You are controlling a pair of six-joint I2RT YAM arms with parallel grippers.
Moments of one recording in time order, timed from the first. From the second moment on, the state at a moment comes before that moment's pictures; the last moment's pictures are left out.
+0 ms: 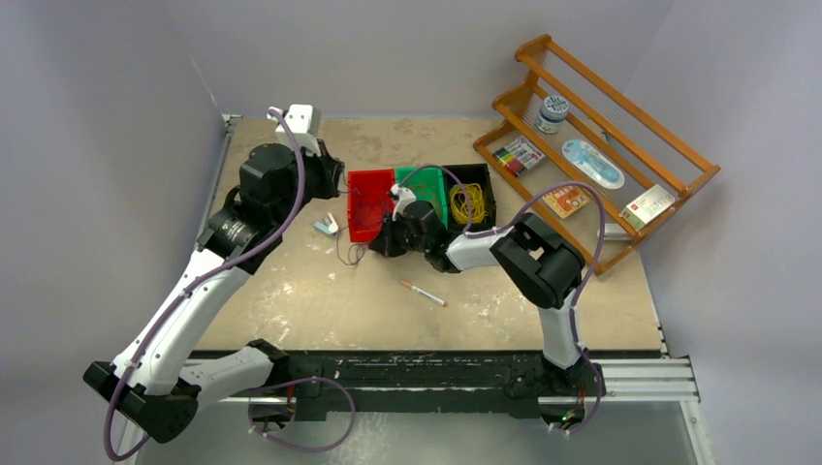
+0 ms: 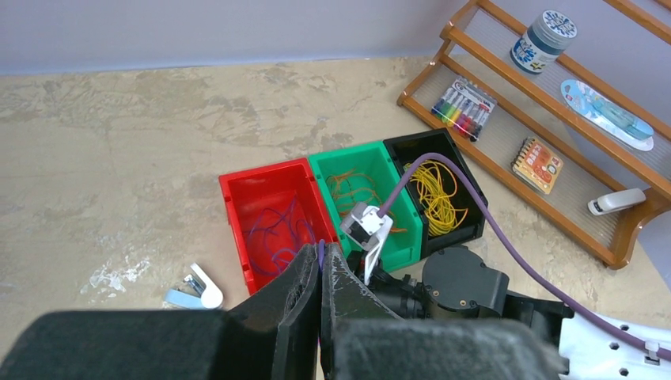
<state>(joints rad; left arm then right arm) -0.52 1.07 1.28 -0.44 -0.16 -0.29 0.80 2.02 1.05 0.50 -0.19 0.60</state>
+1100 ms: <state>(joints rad) -0.49 1.08 1.42 -0.65 -1.07 -0.22 0.42 1.38 0.59 0.31 0.17 0.47</state>
